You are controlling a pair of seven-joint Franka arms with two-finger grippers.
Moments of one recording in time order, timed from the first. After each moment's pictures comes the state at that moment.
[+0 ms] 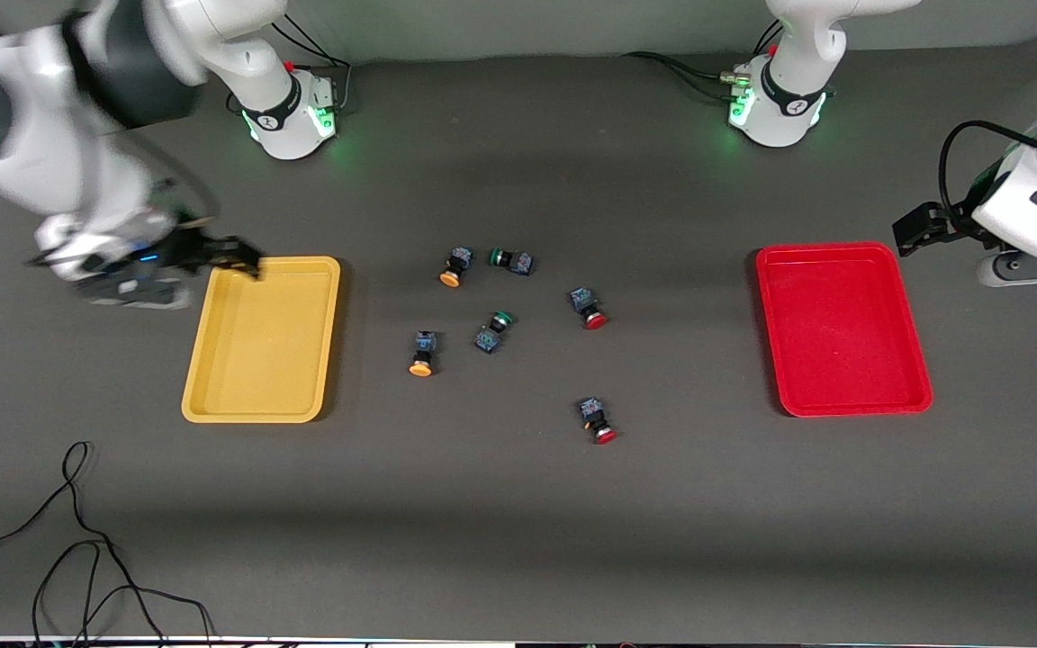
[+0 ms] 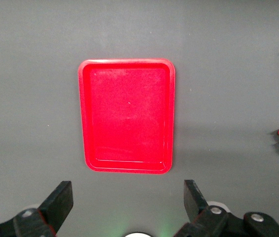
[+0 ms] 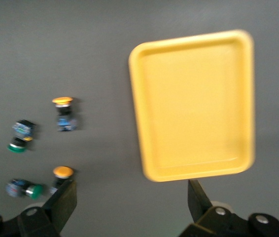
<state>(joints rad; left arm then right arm) 0.05 -0.04 -0.14 -1.69 0.08 1.56 -0.14 0.43 -0.10 -0.11 -2.03 0.03 1.89 0.51</state>
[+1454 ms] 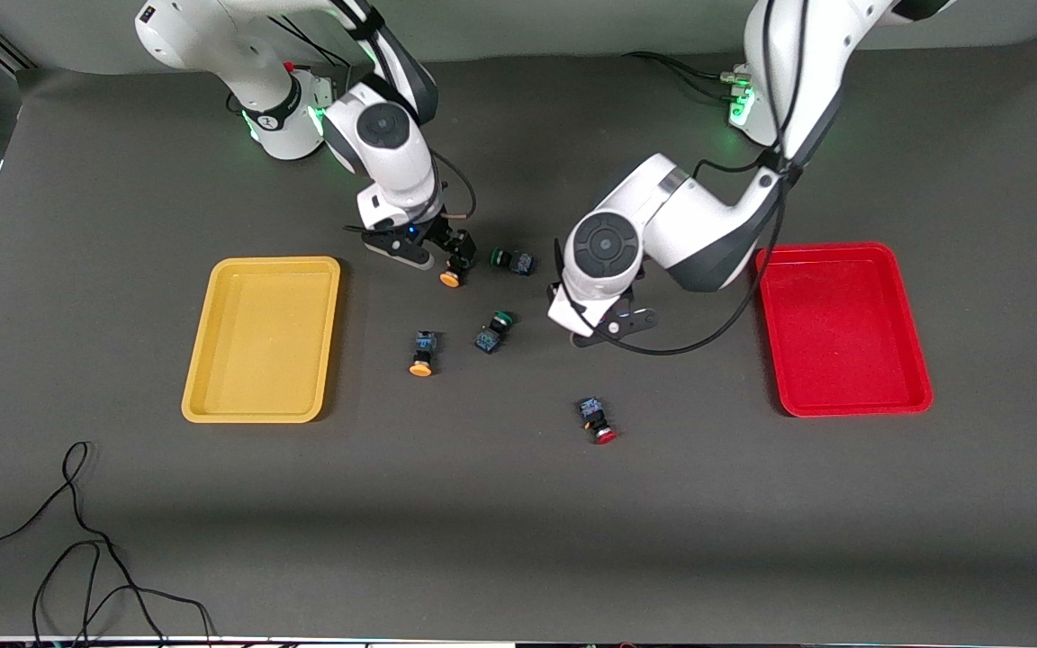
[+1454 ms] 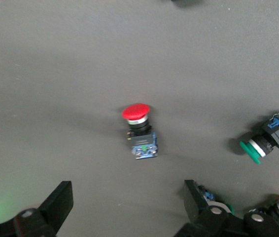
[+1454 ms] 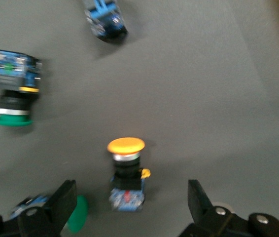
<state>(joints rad) -0.33 0.56 -0.43 -1.61 0.07 1.91 -1.04 0.90 0.21 -0.12 -2.42 0.03 2.67 1.21</state>
